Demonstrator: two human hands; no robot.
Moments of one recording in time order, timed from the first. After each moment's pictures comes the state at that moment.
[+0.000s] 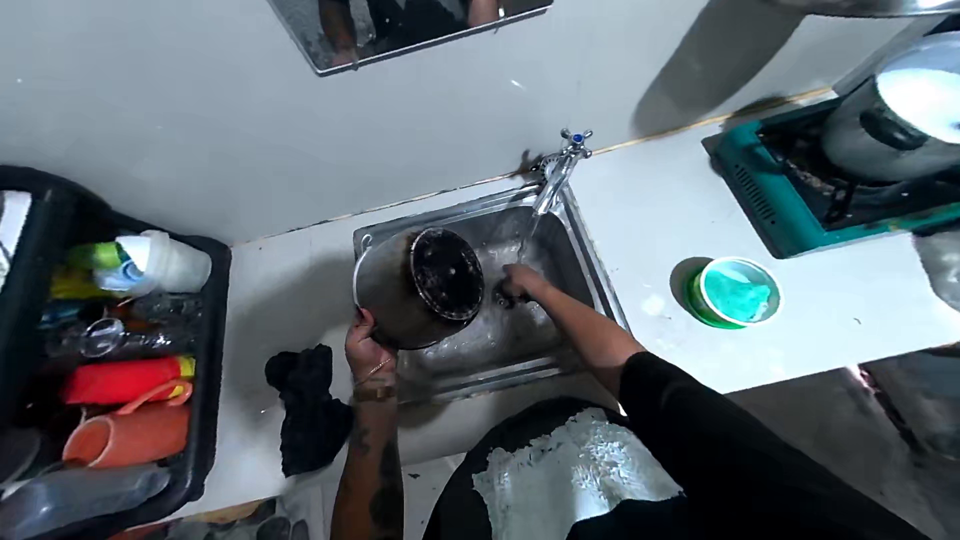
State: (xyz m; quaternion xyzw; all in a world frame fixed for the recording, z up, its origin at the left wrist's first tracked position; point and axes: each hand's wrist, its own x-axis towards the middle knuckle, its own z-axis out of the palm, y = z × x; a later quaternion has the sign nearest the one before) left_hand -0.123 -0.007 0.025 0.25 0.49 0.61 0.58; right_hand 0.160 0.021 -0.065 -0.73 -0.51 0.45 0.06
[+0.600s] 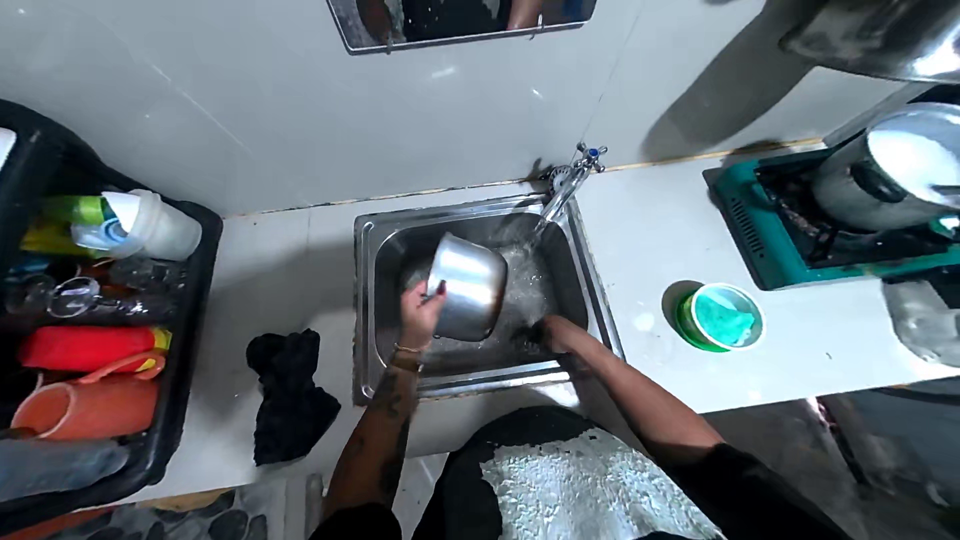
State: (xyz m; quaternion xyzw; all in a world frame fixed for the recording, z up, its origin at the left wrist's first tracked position) left_hand -0.067 -0.003 0.010 0.57 0.55 0.37 0.49; right_hand 0.181 -0.087 -0.013 -0.69 -0.54 0.48 -0.09
